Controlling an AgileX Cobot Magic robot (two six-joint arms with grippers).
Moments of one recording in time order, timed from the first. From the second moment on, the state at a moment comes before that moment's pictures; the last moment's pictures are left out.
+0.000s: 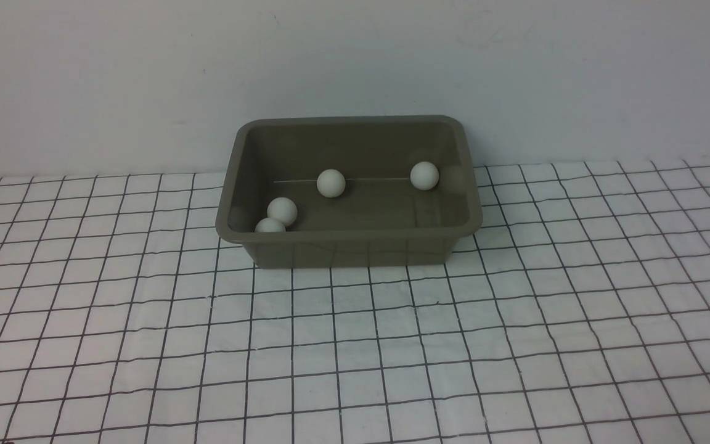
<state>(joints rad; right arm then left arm) -0.07 -0.01 0.02 0.30 0.42 -0.41 0.13 -0.01 0.02 -0.08 0.41 0.08</state>
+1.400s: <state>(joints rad) -0.01 -0.01 0.02 -0.05 0.41 0.01 0.13 -0.01 0.02 -0.08 0.41 0.08</state>
